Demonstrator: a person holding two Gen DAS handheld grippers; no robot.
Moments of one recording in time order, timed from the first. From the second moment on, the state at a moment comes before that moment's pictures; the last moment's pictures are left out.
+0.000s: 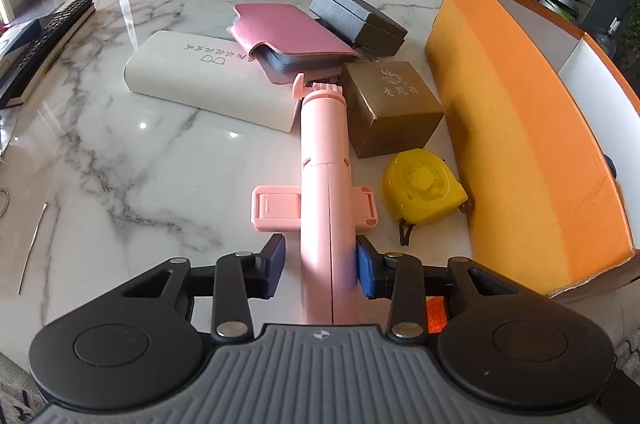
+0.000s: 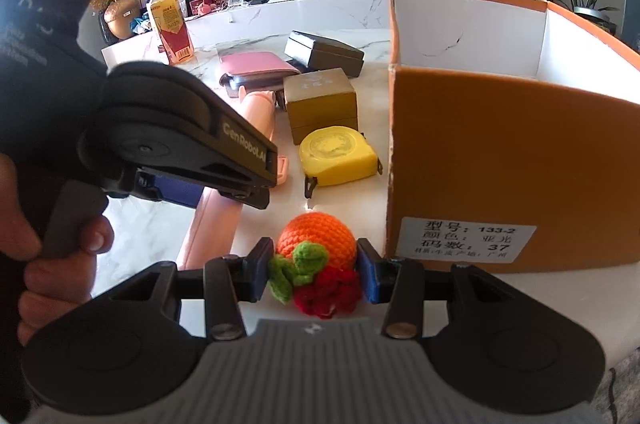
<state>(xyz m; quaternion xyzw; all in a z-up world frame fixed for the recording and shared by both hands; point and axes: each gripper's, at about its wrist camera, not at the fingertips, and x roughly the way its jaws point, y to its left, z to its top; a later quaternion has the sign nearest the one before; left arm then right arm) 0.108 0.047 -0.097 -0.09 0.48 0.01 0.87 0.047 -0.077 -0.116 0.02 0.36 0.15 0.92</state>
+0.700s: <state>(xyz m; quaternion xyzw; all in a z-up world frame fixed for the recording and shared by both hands) 0.097 0.054 -0.089 -0.10 0.47 0.02 0.88 0.038 -0.082 -0.107 0.02 0.33 0.17 0.93</state>
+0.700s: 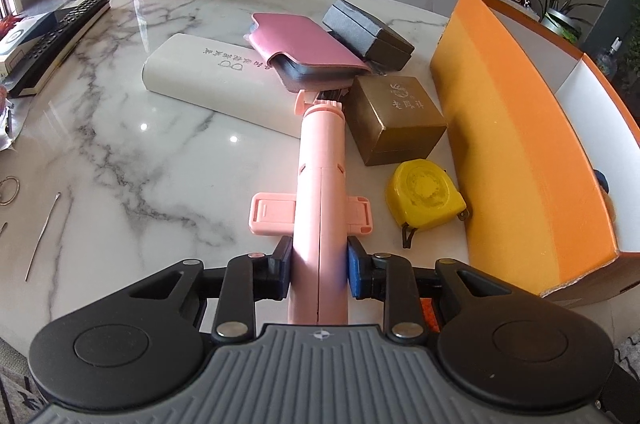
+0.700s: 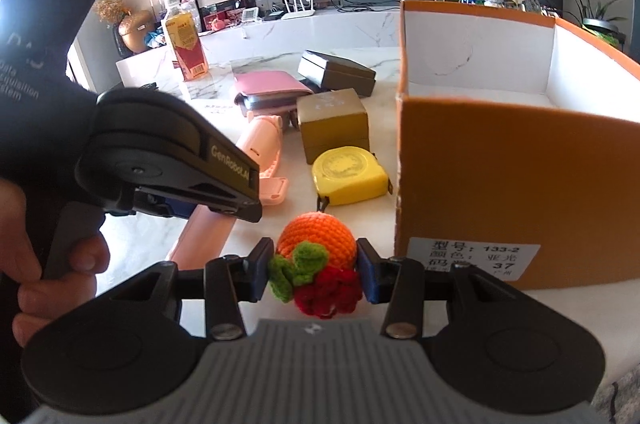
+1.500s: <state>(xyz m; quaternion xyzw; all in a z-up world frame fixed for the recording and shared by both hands) 0.097 0.046 -0.099 -0.08 0.47 -0.01 0.88 0.041 -0.079 -0.107 0.03 0.33 0.16 0.93</state>
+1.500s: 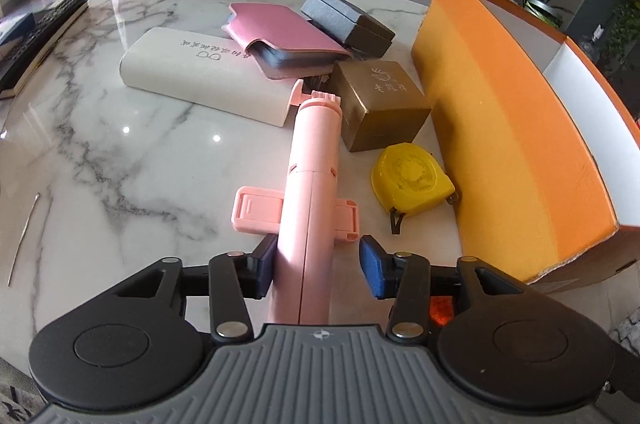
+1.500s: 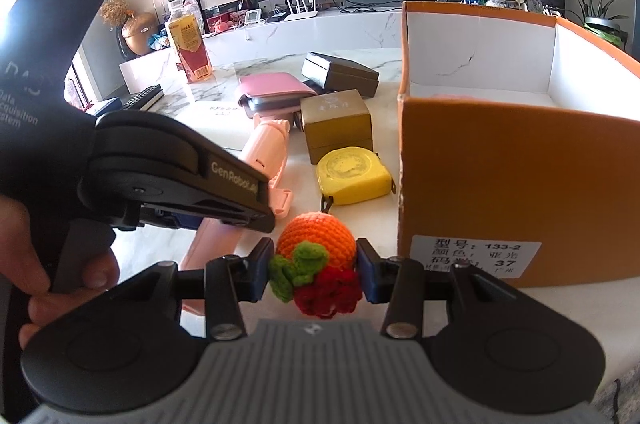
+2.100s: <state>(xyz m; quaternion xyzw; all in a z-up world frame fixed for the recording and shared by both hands) 0.069 0.043 -0.070 -0.04 0.42 0.04 0.91 0.035 -0.084 -0.080 0.03 0.31 0.19 0.93</state>
